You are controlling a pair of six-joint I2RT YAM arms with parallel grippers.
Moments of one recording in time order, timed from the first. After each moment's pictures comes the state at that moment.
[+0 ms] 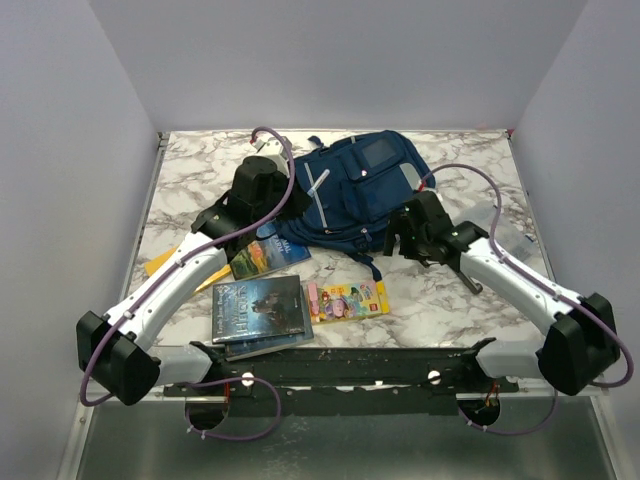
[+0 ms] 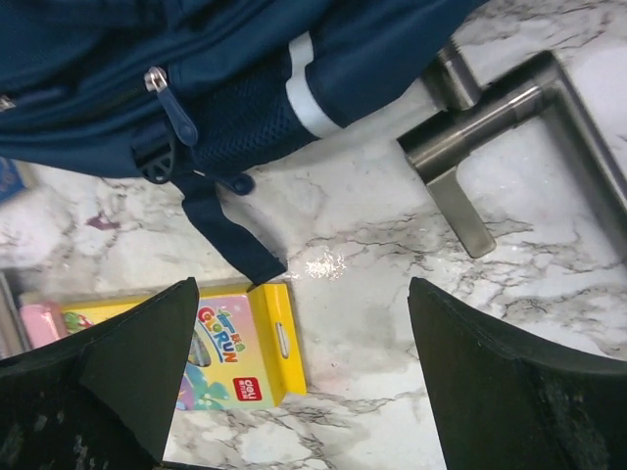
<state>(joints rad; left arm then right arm) -0.58 1.27 1.20 -0.35 0.01 -0.49 0.54 1.25 0.95 -0.59 0.21 0.57</state>
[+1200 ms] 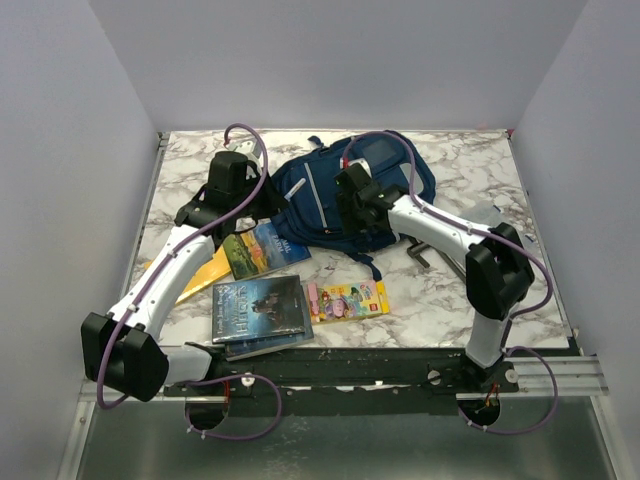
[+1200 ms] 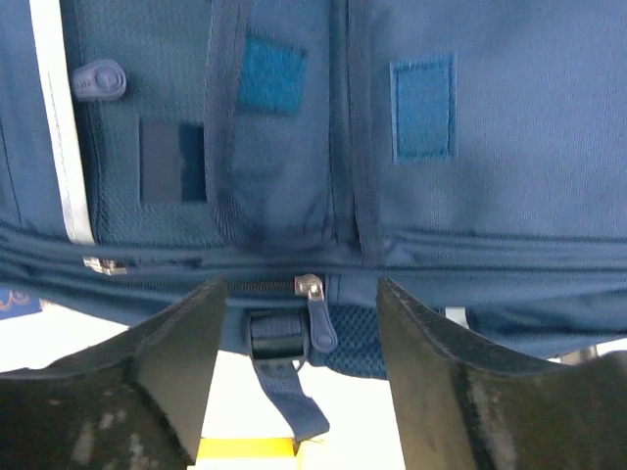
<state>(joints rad) -0.35 1.27 1.14 -0.43 0.21 -0.50 0.70 1.85 1.46 -0.59 0.39 0.29</state>
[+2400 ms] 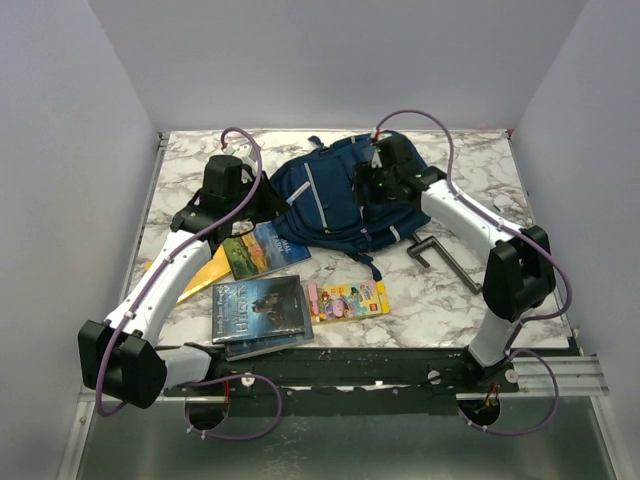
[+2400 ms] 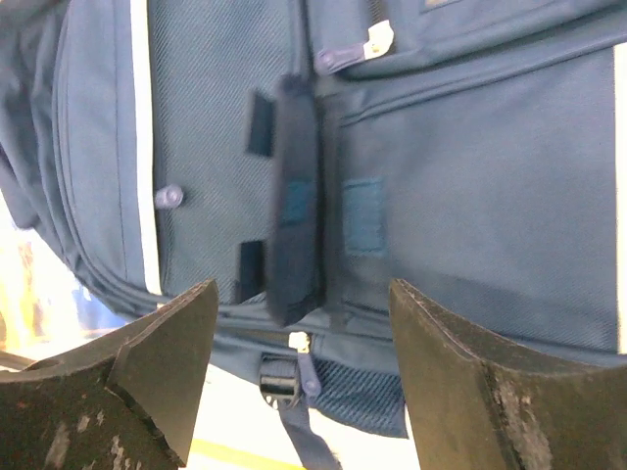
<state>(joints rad) -0.33 1.24 1.10 -0.41 0.30 -0.54 0.47 1.77 1.47 -0.45 -0.01 0.29</state>
